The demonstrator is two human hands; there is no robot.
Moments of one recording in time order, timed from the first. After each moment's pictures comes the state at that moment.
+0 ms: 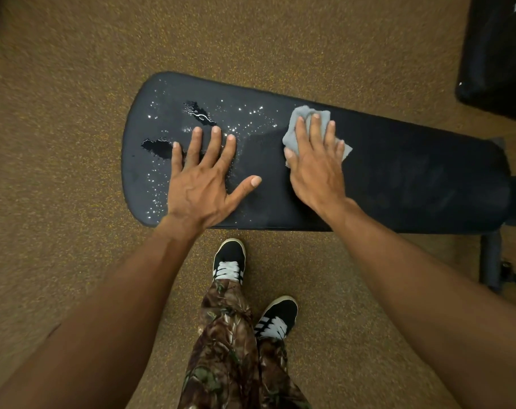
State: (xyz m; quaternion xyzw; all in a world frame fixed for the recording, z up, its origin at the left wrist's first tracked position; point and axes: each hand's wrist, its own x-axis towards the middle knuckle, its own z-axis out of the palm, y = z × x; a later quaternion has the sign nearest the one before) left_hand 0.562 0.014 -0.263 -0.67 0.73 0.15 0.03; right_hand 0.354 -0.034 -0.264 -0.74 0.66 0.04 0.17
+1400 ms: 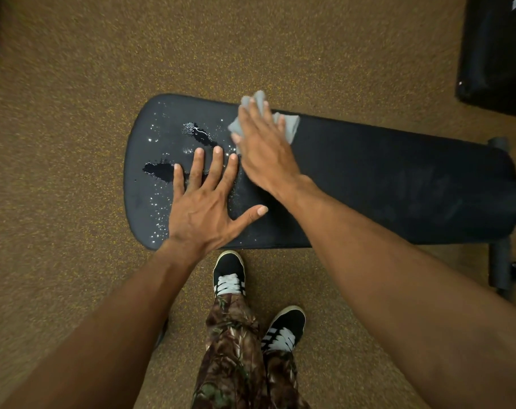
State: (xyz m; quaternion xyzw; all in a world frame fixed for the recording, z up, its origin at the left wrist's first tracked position) left_hand 0.566 0.011 -0.264 -0.65 0.74 0.17 0.04; right_hand 0.436 -0.089 -0.265 -0.78 0.58 -0.04 0.22
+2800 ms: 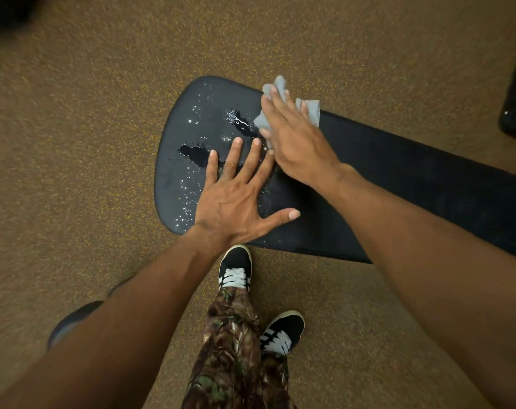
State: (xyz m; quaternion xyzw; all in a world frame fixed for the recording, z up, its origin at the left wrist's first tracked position) left_hand 0.569 0.011 -0.266 -0.65 0.74 0.18 0.03; right_hand 0.443 -0.106 -0.258 -0.86 0.45 -0.01 0.24
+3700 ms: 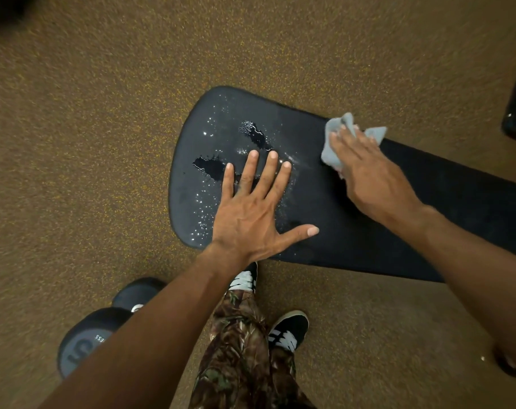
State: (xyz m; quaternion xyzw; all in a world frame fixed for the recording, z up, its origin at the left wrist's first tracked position) left_hand 0.571 0.010 -0.260 -0.64 0.74 0.21 0.04; right_hand 0.360 -0.093 -0.246 -0.85 0.49 0.06 0.17
